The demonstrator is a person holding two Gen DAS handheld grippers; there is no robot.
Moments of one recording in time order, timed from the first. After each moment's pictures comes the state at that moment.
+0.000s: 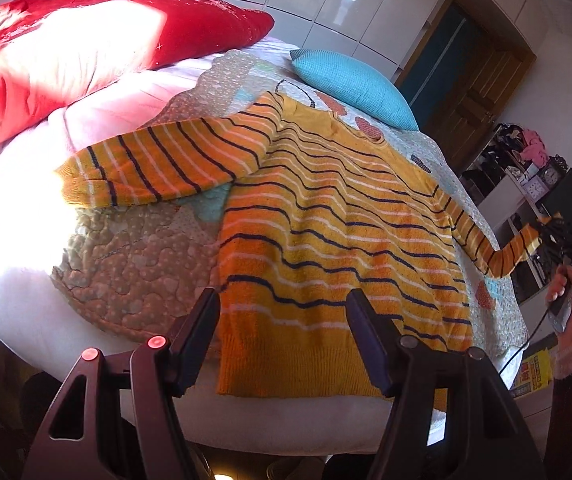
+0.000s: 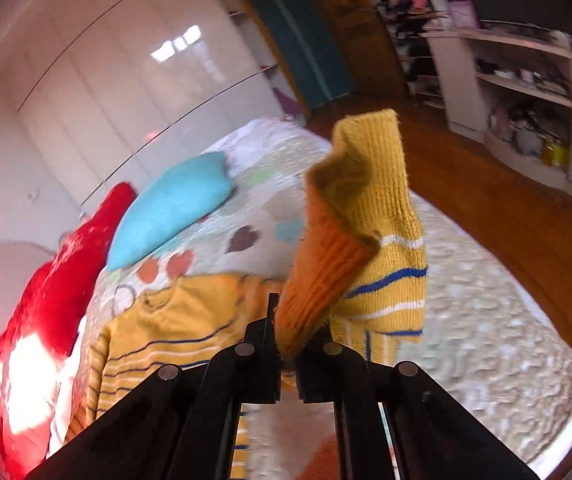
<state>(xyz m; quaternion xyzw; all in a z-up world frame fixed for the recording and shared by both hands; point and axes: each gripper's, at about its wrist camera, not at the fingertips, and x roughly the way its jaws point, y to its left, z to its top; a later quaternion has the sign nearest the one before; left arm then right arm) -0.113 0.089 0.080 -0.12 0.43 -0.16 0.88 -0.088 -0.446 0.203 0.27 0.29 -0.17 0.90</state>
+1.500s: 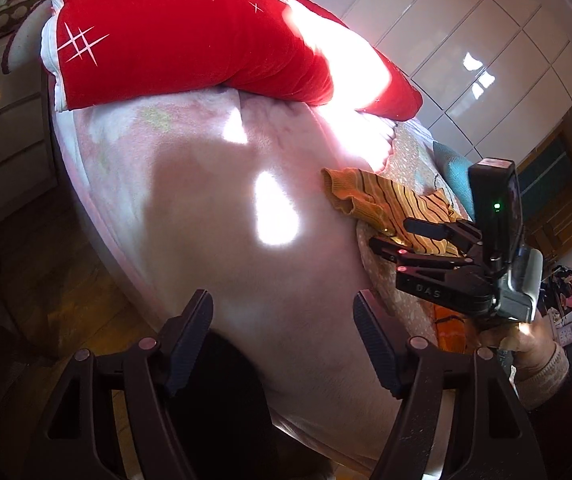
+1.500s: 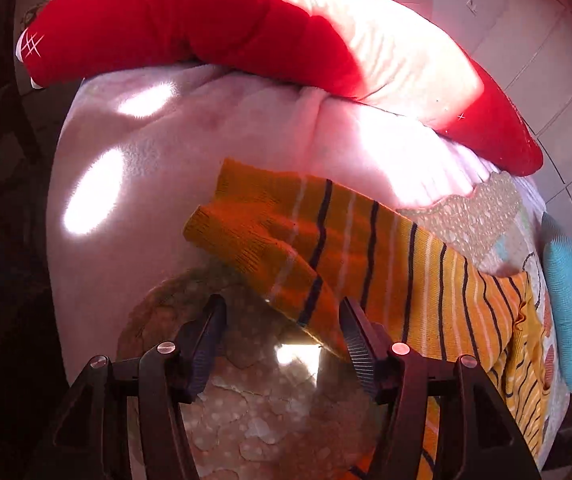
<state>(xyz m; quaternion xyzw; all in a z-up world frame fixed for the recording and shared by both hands) -0.183 0.302 0.044 -0.29 0.39 0.03 0.87 -0.010 0.176 0.048 -0.34 0.41 0.29 0.79</state>
